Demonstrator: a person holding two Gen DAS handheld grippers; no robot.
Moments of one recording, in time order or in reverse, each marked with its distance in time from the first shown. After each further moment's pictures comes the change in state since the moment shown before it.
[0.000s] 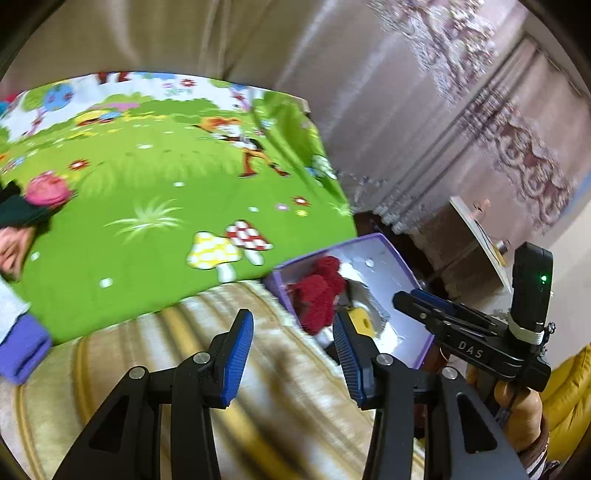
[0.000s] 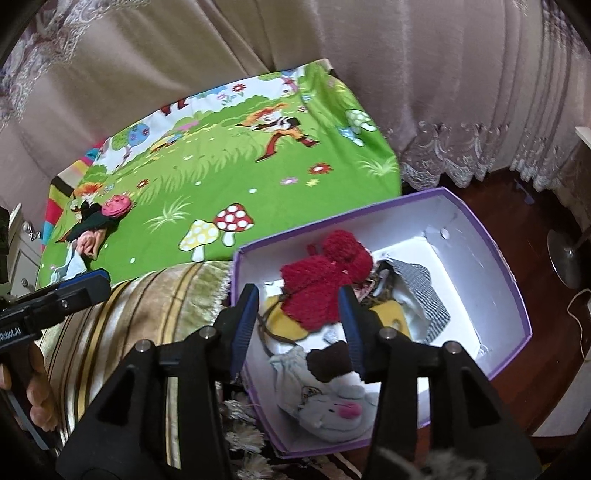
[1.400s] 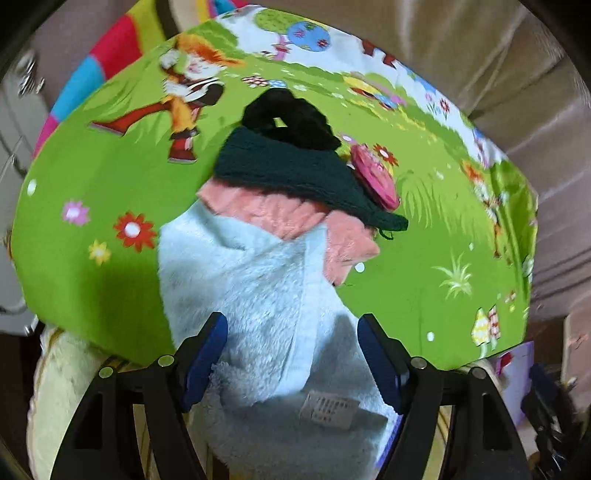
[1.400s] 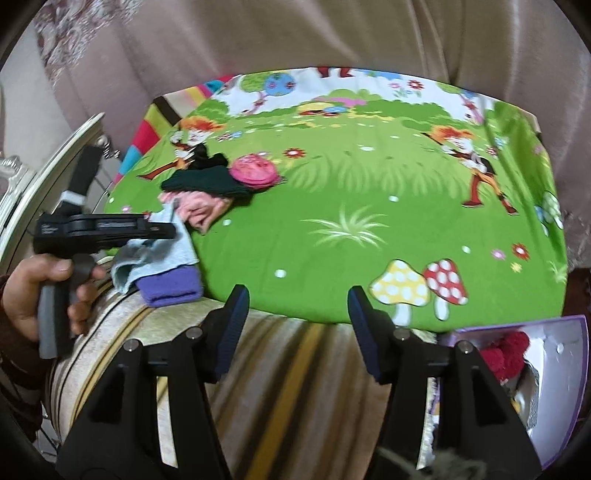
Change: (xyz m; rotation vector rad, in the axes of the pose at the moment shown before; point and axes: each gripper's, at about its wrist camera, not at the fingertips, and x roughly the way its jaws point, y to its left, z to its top) left arm -0.051 0.248 0.015 -0.457 0.055 0.468; right arm 0.060 0.203 0.032 -0.391 0.074 0.290
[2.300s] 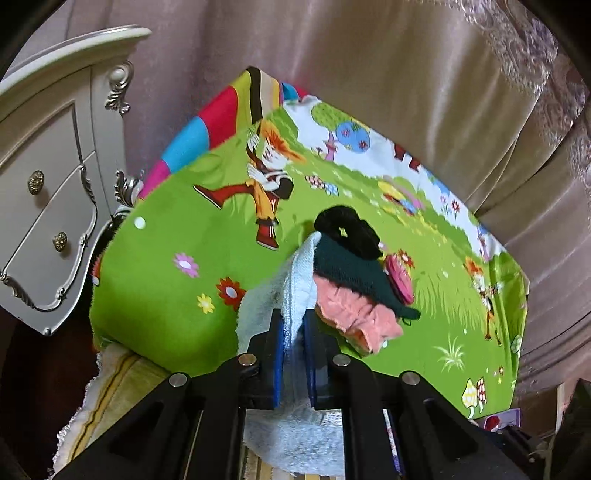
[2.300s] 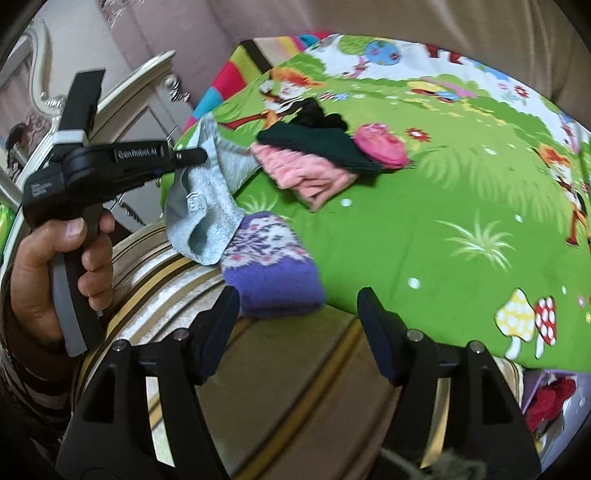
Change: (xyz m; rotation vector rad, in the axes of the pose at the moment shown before) left arm -0.074 0.066 -0.005 -0.190 -0.338 -0.018; right arm 0.056 0.095 0.012 -0.194 0.148 0.204
